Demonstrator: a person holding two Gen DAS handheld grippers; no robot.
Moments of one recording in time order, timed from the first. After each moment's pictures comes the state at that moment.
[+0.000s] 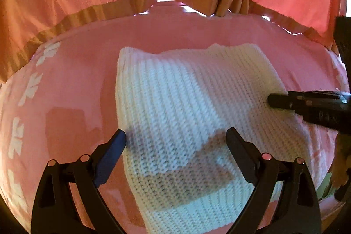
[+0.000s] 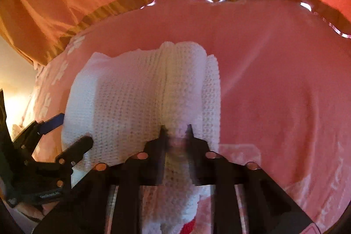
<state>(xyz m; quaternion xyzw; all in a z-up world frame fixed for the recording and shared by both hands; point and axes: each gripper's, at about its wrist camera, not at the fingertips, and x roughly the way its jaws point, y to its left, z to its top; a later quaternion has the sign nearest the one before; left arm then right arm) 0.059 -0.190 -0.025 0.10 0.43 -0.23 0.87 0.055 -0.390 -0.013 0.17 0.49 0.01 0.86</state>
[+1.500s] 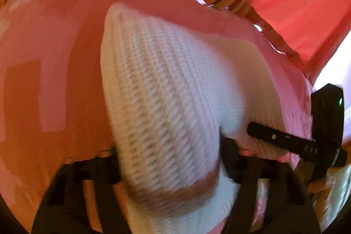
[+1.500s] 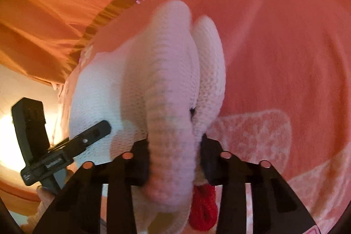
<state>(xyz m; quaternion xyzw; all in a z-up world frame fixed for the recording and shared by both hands) 0.088 -0.171 -0.045 -0.04 0.51 -0.31 0.80 0.039 -0.405 -0.049 0.29 0.48 0.05 0.83</state>
